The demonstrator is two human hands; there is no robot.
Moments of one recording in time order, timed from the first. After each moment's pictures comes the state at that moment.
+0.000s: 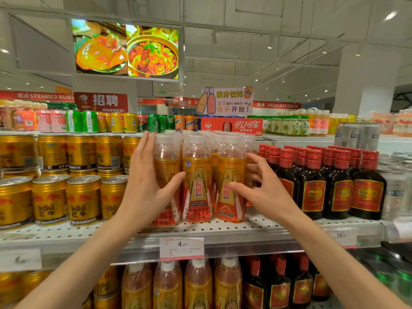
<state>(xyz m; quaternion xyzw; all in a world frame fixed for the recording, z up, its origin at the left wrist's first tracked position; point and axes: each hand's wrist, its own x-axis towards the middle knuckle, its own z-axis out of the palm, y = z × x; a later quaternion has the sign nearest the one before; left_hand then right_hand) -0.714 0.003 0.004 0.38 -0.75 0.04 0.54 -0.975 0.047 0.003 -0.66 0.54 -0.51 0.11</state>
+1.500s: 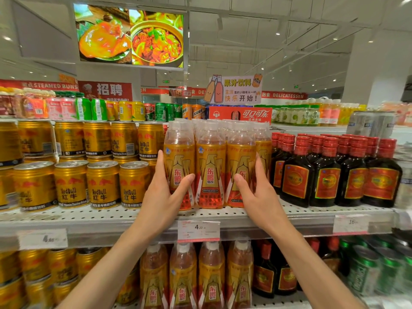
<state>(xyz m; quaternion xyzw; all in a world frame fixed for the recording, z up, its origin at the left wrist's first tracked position) -0.706 0.004 -0.044 0.43 -0.71 -0.17 0.53 -0.925 0.048 -0.040 -0.63 0.56 -0.53 0.10</state>
